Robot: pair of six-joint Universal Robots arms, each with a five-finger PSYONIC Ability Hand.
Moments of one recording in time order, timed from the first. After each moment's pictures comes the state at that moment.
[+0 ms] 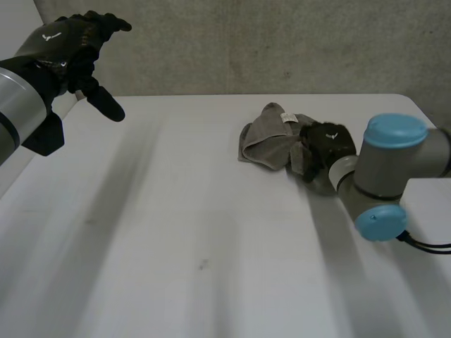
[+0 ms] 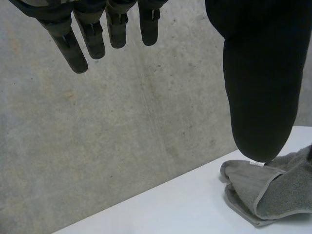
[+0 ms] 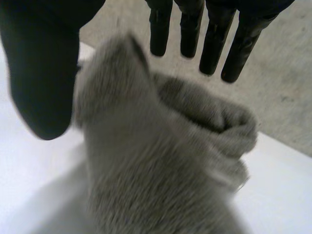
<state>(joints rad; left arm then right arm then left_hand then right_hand) 4.41 -1.64 -1.30 2.98 -1.42 3.12 1.95 -0.77 1.14 -0.17 1.56 2.99 0.17 0.16 0.17 0.17 0.02 0.30 0.34 0.34 0.34 0.17</state>
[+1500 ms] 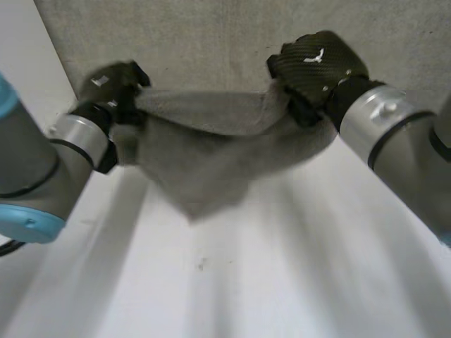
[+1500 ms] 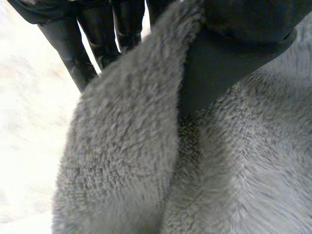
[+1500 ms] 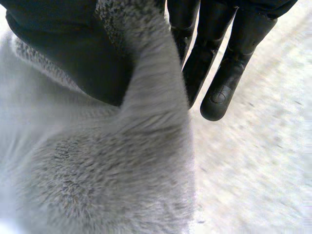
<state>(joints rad) 4.33 -1.86 -1.43 3.37 -1.52 2.99 2.11 -1.37 1.23 0.13 1.42 2.67 1.17 1.21 1.21 1.21 1.02 0.96 1.18 1.19 1.19 0.98</state>
